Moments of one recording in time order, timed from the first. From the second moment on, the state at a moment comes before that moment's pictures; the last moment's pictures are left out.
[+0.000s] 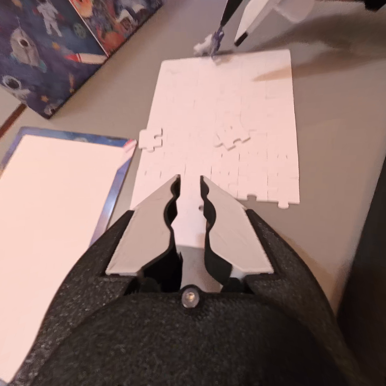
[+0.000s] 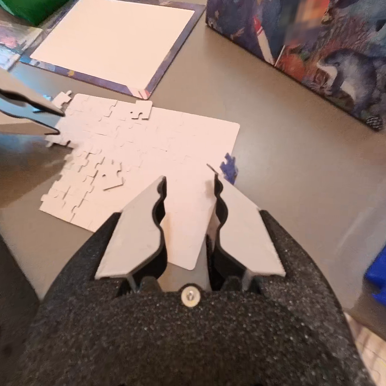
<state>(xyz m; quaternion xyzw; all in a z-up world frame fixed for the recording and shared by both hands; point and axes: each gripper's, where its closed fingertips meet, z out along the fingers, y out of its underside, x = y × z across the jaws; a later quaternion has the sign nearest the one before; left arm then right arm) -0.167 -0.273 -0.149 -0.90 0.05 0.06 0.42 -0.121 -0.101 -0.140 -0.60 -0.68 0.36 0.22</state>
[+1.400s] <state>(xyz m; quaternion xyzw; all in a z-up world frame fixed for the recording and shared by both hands) -0.116 -0.041 -0.088 -0.78 0.07 -0.24 0.58 -0.108 -0.026 -0.082 -0.63 -0.48 0.53 0.29</state>
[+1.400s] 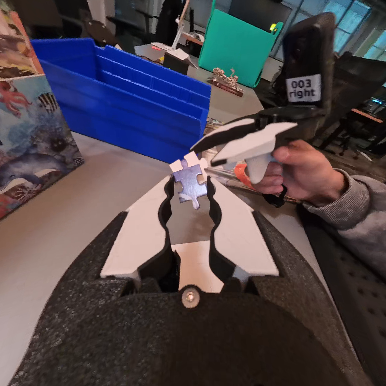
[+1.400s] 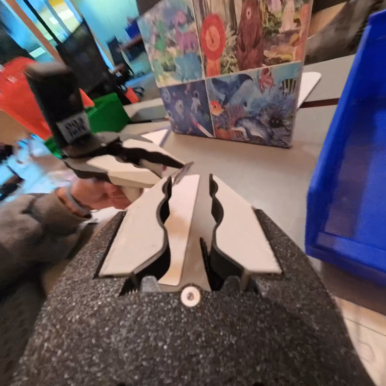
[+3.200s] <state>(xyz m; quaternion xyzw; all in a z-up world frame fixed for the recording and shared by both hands) -0.155 -0.233 -0.181 -0.96 0.13 -0.04 0.22 -0.072 -0.081 -0.169 -0.61 -0.70 0.33 0.17</state>
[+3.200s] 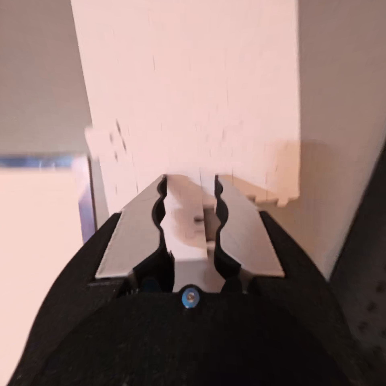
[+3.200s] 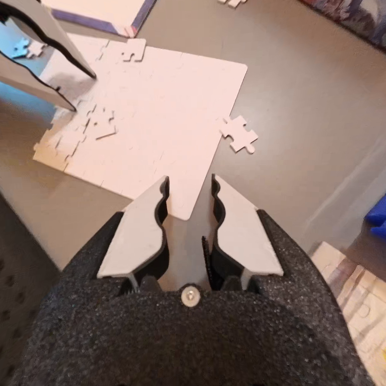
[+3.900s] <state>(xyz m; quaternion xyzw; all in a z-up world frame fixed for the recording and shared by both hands) -0.145 -0.282 -0.183 -0.93 0.01 0.01 0.38 -0.107 -0.166 -0.147 -0.62 -0.60 0.50 0.02</state>
